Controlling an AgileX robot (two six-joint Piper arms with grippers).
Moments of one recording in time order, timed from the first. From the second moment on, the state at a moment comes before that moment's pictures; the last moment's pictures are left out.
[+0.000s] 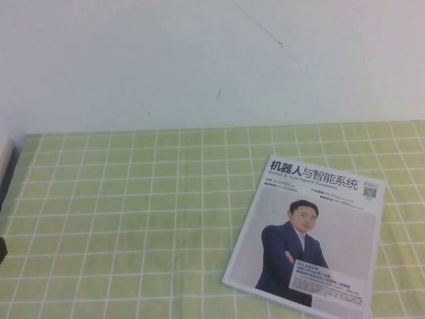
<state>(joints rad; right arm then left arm) 0.04 0.27 -0.37 0.28 0.77 -0.57 -0.47 0.29 -0.40 0.35 0.36 -0.34</state>
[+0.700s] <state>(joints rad) 0.04 0.24 -0.36 0.29 0.77 -0.57 -0.47 0.26 -0.38 0.35 0.34 -0.35</state>
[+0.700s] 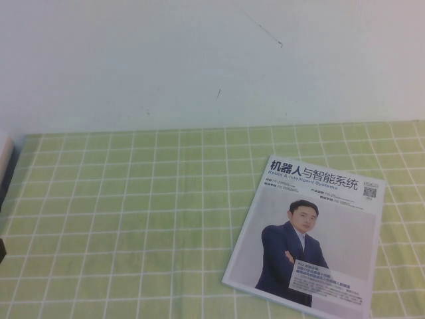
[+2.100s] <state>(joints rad) 0.04 0.24 -0.36 0.29 0.77 -0.57 -0.02 -0.01 0.02 -0.03 0.35 0.08</state>
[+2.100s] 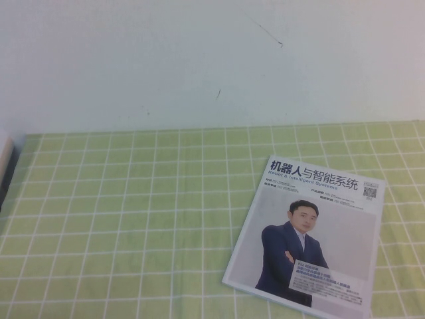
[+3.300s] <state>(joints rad) 0.04 0.24 -0.36 0.30 0.77 -0.57 -0.02 -0.01 0.02 -0.03 0.36 -0.04</state>
